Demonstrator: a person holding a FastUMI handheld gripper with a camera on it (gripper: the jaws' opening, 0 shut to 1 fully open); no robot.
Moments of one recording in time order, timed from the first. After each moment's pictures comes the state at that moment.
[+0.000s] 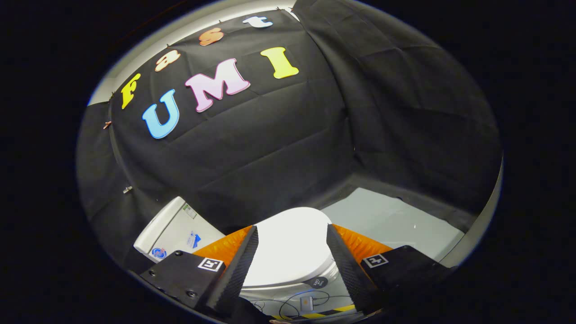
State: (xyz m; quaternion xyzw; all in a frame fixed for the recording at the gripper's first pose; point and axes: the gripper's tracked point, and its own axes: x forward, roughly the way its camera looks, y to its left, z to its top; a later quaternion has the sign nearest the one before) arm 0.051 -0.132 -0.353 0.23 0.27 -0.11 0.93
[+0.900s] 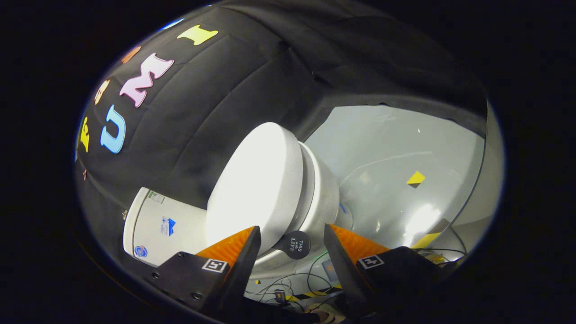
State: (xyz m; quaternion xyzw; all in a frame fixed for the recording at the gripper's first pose) arm 0.003 -0.117 -0.553 0.43 0.38 -0.14 0.81
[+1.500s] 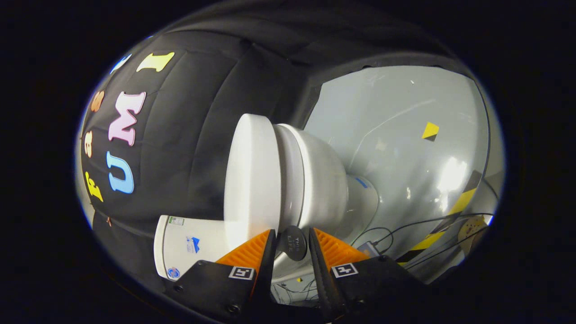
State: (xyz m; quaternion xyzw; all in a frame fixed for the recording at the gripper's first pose) arm 0.008 -0.099 -0.588 0.57 0.36 -0.12 0.73
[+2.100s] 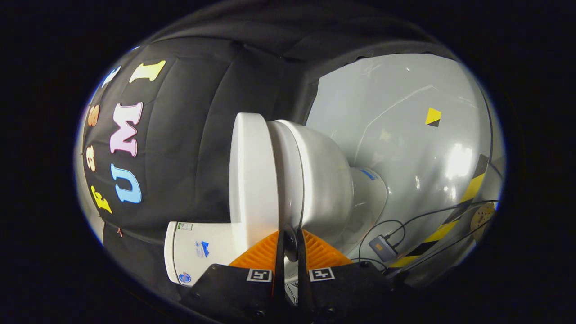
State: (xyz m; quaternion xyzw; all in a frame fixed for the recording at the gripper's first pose) arm 0.015 -0.100 -0.601 0.59 0.35 -0.13 0.71
